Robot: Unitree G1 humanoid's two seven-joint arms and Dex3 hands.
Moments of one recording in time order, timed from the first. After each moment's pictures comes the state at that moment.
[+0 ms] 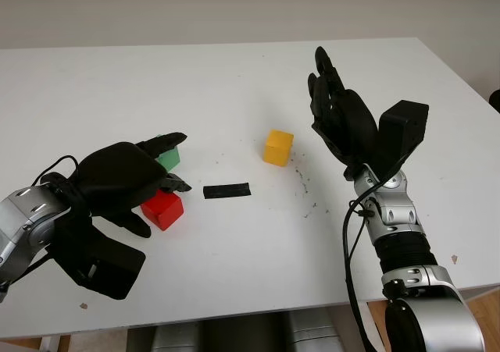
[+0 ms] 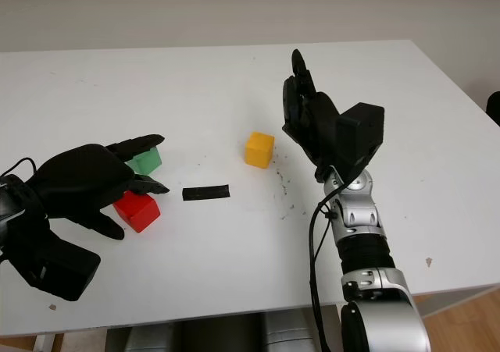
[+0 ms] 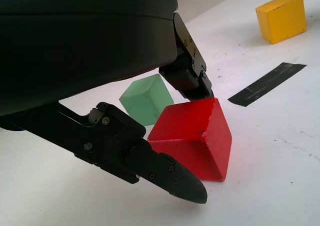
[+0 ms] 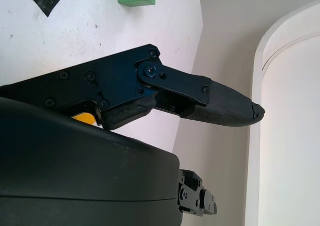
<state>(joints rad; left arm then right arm) -0.26 0.93 -0.11 -0.13 0.85 -0.36 -0.40 -0.65 -0.19 -0.12 0.55 0.14 -0.09 0.29</state>
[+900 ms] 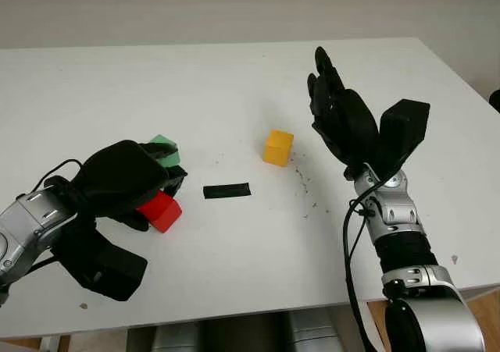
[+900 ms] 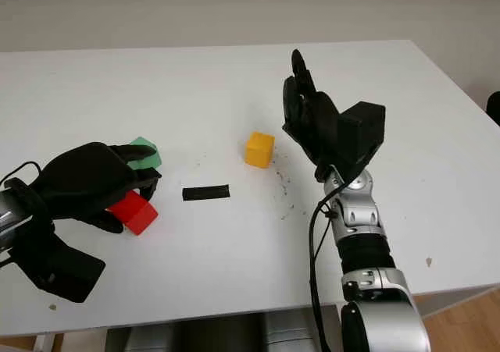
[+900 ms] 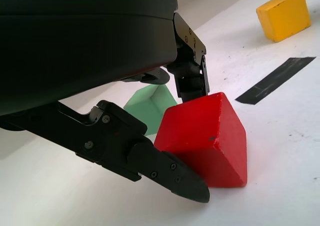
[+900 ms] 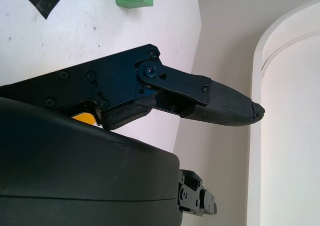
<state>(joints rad) -0.26 0.91 -0.13 -0.11 0.86 -0.37 -0.32 -0.65 -0.19 -0.12 0.53 0.15 -0.07 0.29</state>
